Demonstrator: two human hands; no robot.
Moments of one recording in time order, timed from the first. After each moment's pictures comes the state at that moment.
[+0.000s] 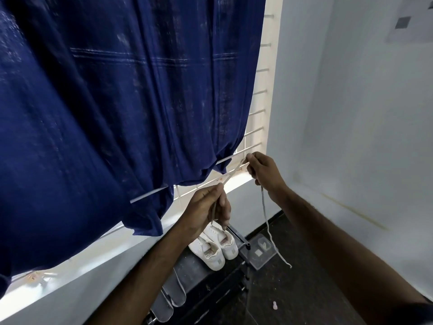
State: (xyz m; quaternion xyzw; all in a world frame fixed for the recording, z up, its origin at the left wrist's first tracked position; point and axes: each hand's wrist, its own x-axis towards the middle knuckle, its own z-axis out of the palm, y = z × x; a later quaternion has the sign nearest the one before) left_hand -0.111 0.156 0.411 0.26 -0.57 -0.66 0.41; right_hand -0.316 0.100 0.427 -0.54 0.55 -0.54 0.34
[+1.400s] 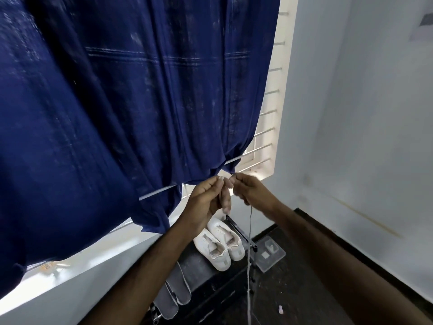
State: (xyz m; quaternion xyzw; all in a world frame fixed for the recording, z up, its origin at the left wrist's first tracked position) left_hand -0.108 0.148 0.420 0.24 -0.56 -0.63 0.49; right_hand -0.279 0.122 0.413 -0.67 0.46 -0.40 0.42
